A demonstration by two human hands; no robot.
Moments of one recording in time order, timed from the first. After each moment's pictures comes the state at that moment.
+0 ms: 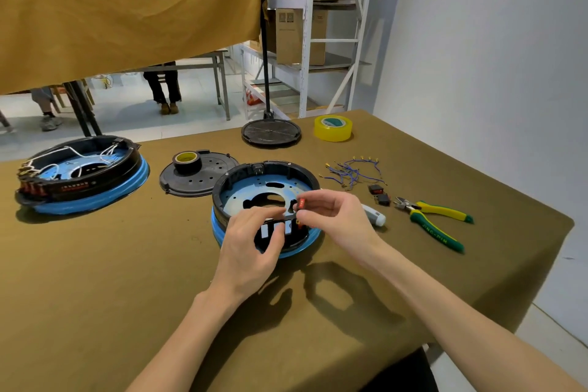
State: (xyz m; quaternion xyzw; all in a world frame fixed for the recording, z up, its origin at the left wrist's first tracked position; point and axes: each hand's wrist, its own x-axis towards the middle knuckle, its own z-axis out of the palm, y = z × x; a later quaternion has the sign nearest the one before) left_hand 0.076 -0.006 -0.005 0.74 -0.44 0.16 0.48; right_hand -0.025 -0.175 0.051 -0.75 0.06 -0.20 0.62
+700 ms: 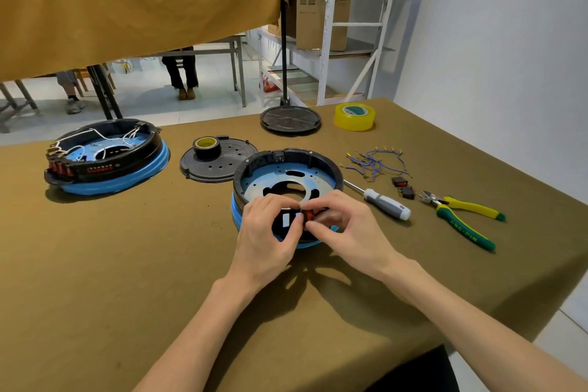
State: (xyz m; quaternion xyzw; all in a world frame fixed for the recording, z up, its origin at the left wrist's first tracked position) left_hand 0.083 -0.002 -0.010 0.75 -0.43 0.17 0.47; right_hand -0.020 -0.160 0.025 -0.83 -0.04 -0.25 0.50
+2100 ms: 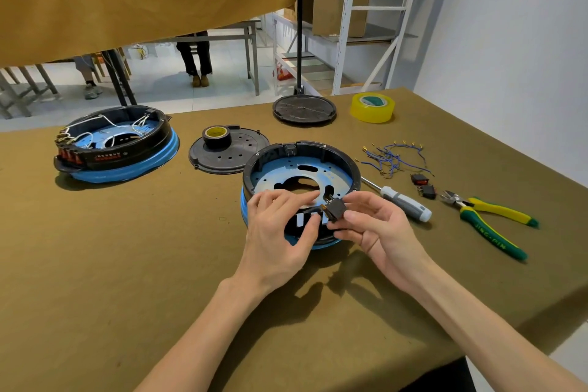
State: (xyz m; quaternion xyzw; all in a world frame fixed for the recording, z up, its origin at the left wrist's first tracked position) left_hand 0.076 -0.002 -0.002 0.77 -0.41 0.19 0.46; right_hand -0.025 -0.174 0.022 -0.55 0.07 -0.14 0.82
